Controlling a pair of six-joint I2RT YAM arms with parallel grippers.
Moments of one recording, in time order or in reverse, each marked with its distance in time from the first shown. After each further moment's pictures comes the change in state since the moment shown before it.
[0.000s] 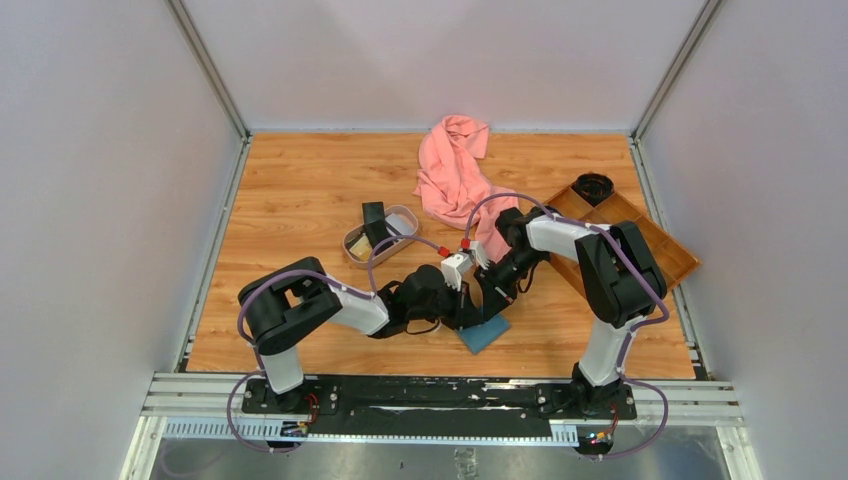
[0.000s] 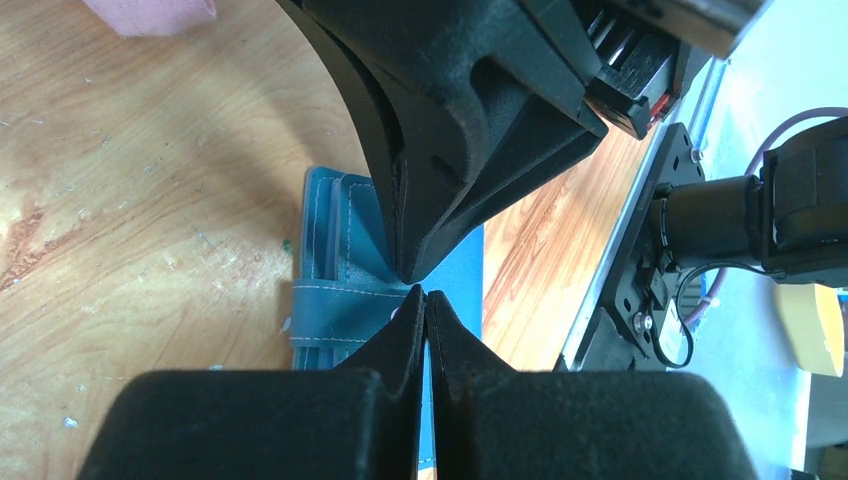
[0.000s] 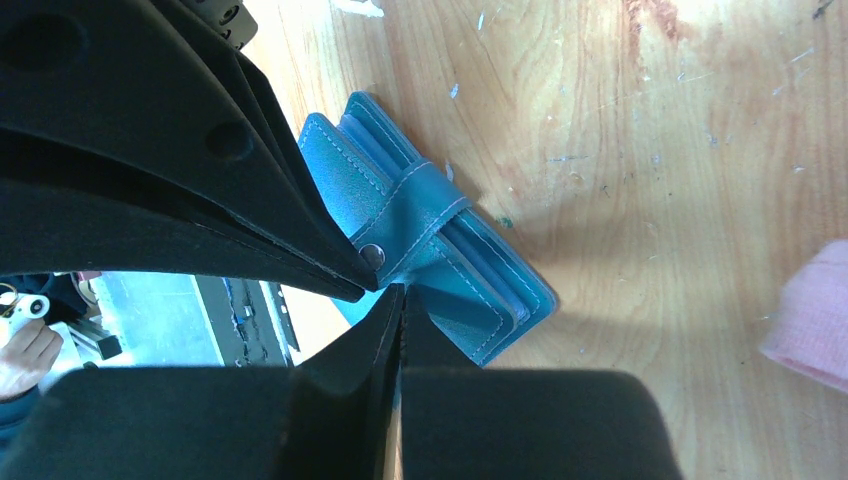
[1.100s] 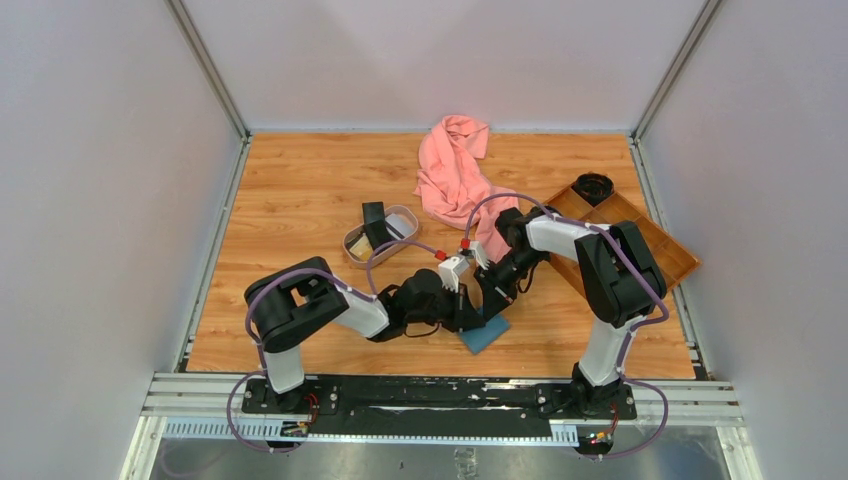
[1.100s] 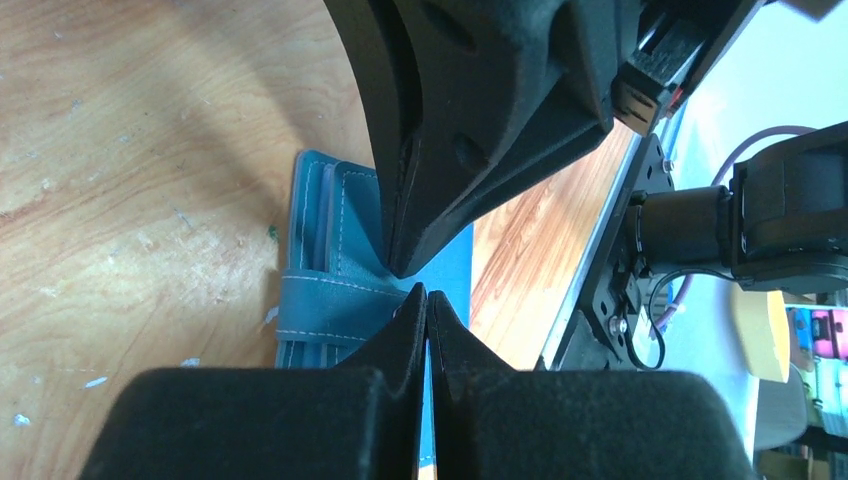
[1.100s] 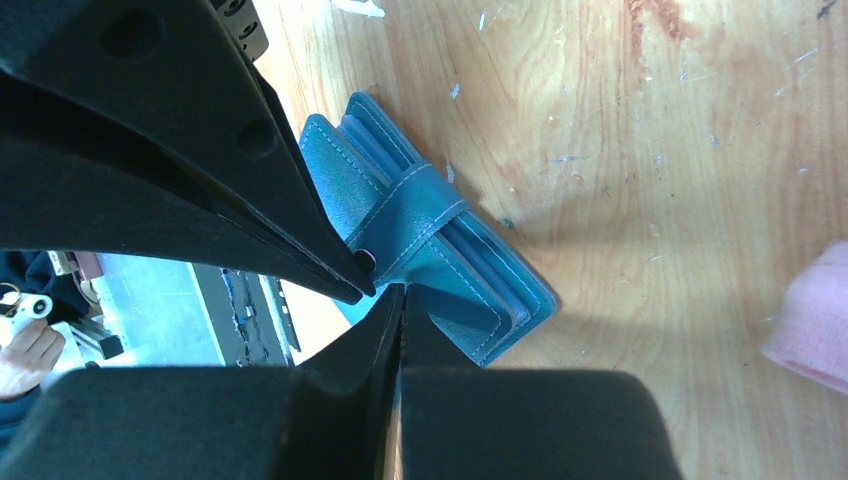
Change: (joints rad) left arm -0.003 0.034 -0.028 0.080 0.012 -0.088; right arm 0.000 0.001 0.000 -0.001 0.000 0.001
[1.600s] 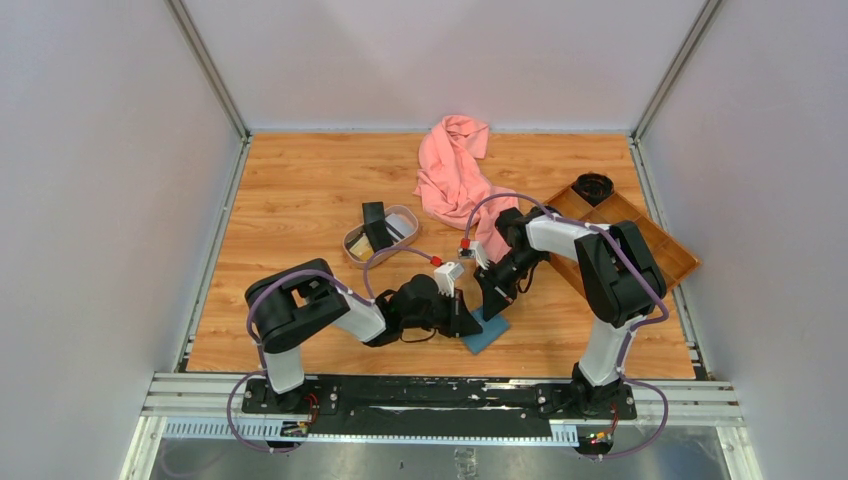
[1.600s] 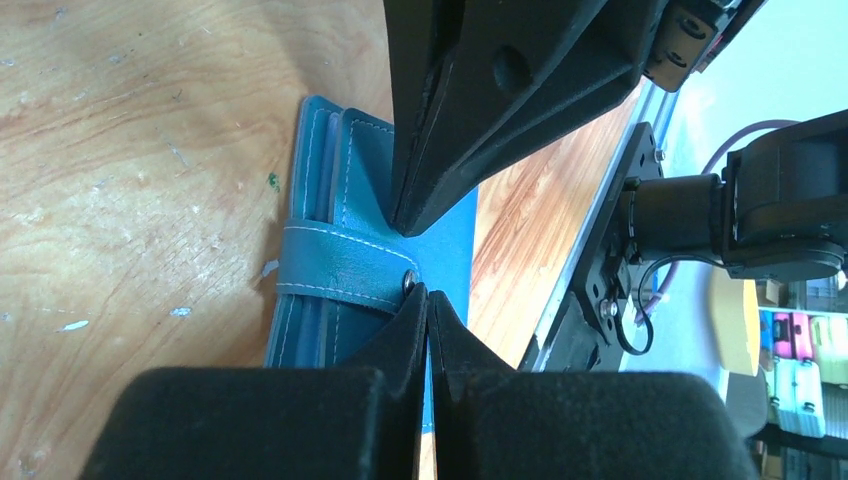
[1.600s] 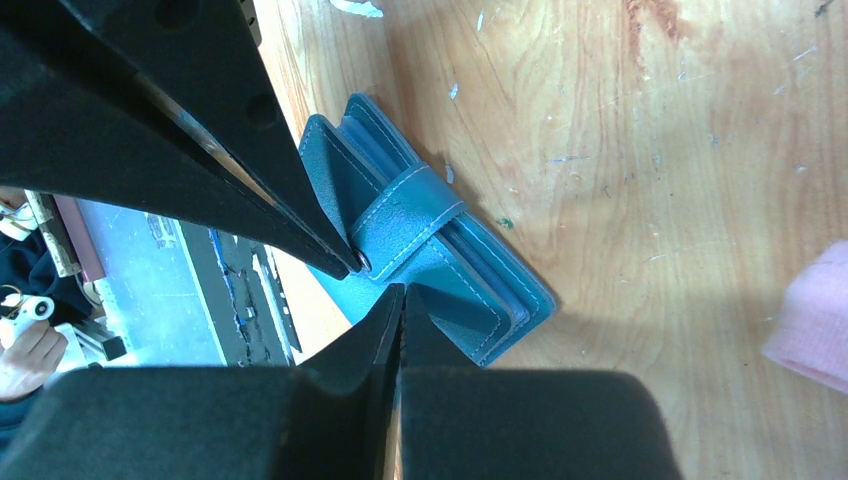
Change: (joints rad) left arm -0.009 0.001 -0.051 0.042 -0.009 -0.059; right arm 0.000 0.002 0.000 0.001 0.000 0.005
